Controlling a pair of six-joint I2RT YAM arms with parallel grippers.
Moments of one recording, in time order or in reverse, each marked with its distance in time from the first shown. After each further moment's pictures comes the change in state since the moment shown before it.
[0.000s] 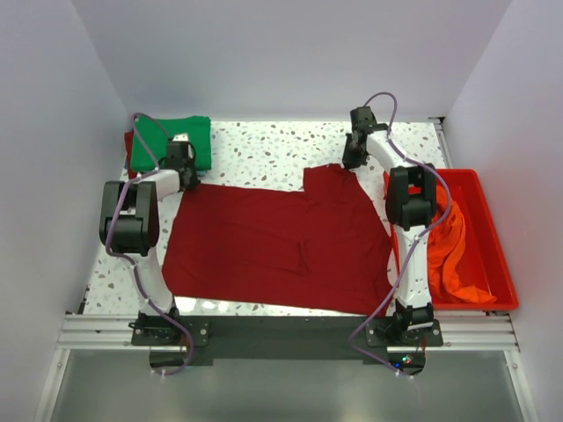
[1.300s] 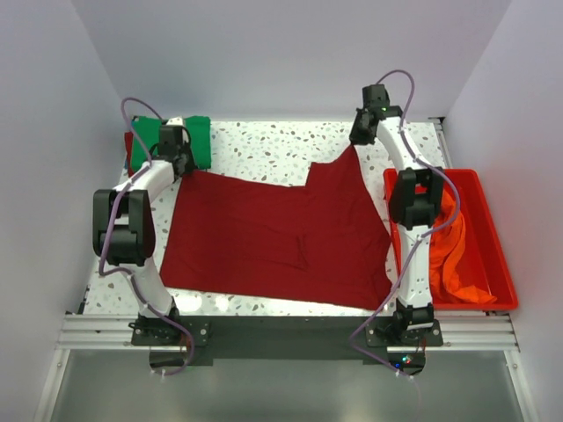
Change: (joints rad) left arm -0.001 -0.107 0.085 -0.113 0.038 -0.019; right arm -0.035 -0.001 0.213 -0.069 -0.002 0.046
